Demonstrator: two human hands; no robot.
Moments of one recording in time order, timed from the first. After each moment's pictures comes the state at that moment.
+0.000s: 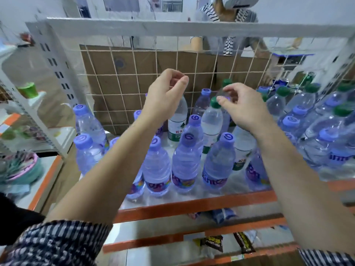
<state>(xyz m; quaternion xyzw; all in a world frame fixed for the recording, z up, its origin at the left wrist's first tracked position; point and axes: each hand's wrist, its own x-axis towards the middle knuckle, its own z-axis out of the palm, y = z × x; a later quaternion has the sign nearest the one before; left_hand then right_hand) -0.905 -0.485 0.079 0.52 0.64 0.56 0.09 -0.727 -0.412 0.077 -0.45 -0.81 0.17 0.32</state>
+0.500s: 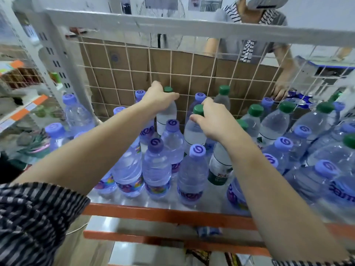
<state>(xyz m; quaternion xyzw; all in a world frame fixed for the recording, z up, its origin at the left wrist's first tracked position) -0.911 -0.399 0.053 0.34 0.82 0.43 0.15 -0.737 -0.368 0.063 -0.40 -0.89 0.19 0.14</state>
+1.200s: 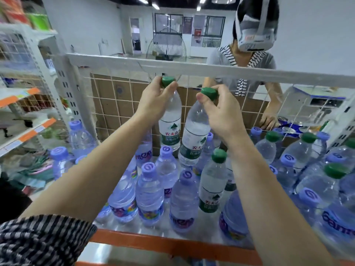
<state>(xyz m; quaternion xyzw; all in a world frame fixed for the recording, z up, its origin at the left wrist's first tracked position) -0.886 -0.412 0.115 0.45 0.68 0.58 0.00 -0.721 -0.344 0.118 -0.24 -0.79 0.32 0.46</state>
